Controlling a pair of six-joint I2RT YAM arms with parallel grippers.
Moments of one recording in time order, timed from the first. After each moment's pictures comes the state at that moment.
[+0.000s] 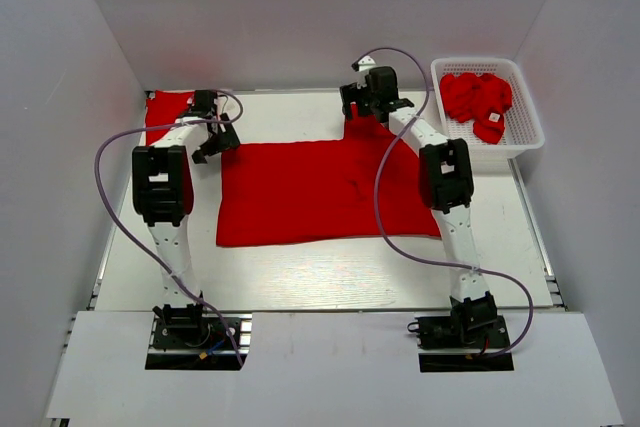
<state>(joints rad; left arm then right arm) -0.01 2.18 1.65 -0.52 -0.17 -0.40 0.33 2.54 2.18 -0.16 -0.14 -0.08</state>
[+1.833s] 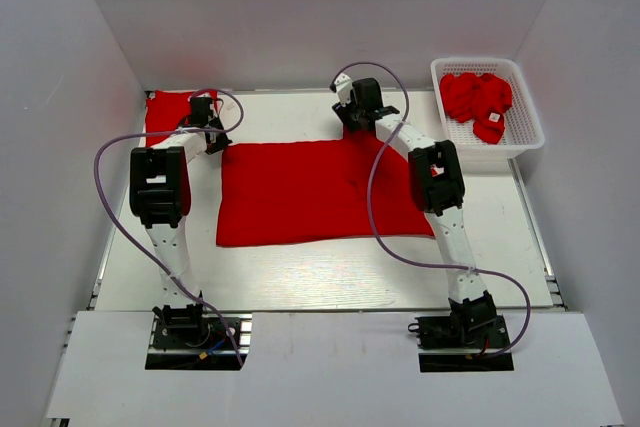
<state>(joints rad) 0.00 2.16 1.51 -0.18 -0.04 -0.35 0.41 2.56 2.14 -0.22 -0.02 -0.42</state>
